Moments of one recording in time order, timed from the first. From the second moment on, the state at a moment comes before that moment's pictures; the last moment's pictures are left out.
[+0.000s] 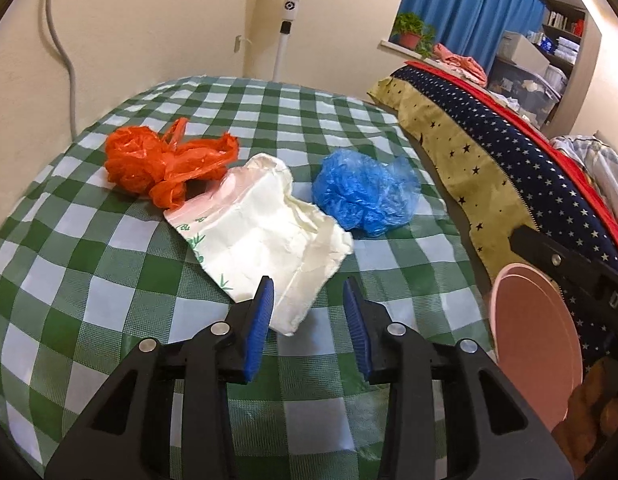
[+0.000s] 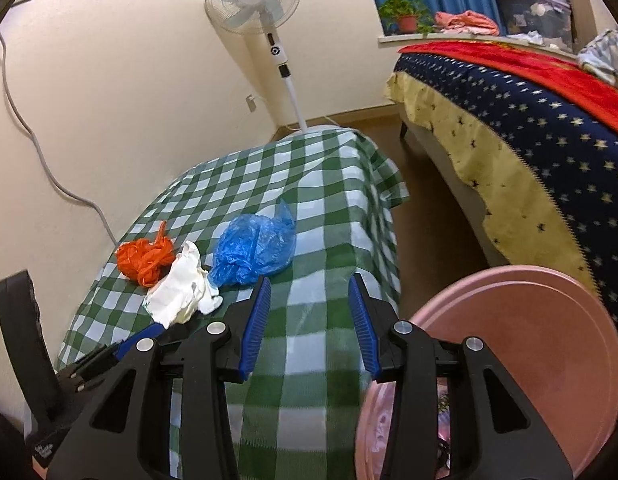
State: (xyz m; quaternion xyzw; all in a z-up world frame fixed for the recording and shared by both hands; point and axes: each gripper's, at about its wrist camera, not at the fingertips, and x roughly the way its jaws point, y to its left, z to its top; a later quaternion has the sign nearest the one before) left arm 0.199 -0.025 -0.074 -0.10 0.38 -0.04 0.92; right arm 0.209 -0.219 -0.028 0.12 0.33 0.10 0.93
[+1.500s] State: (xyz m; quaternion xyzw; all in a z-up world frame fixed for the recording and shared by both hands) left arm 0.140 -0.017 -0.009 -0.11 0.31 -0.04 0.94; right arm 0.199 -0.212 0.030 0.11 0.32 0.17 0.93
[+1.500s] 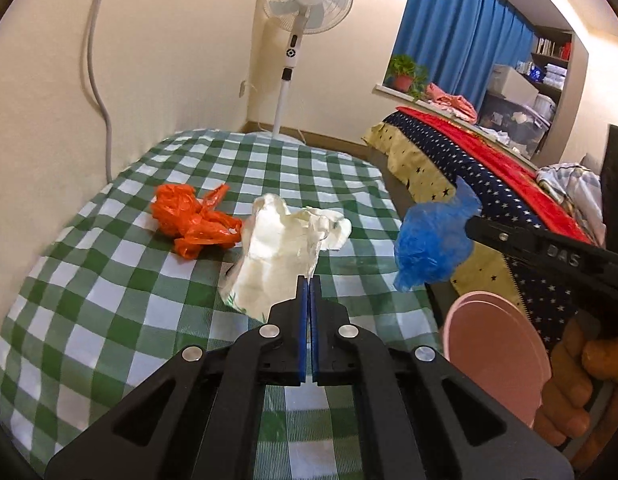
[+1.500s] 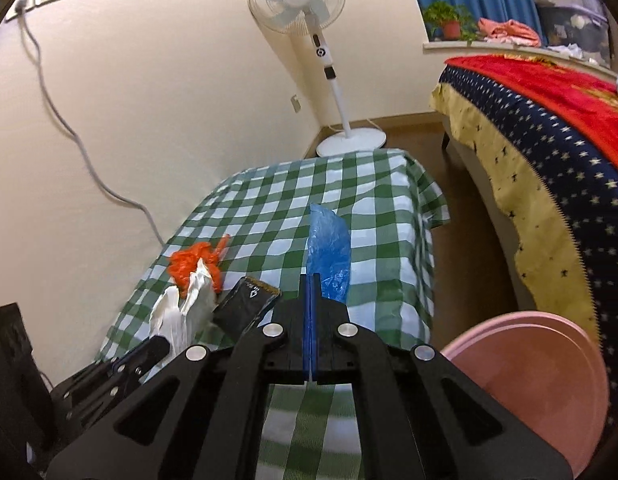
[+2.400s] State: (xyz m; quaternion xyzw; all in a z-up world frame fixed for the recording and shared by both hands) left arm 0.070 -0.049 0.030 -0.07 0.28 -0.09 0.95; right arm 0.057 -0.259 0.081 0.09 0.25 0.12 0.96
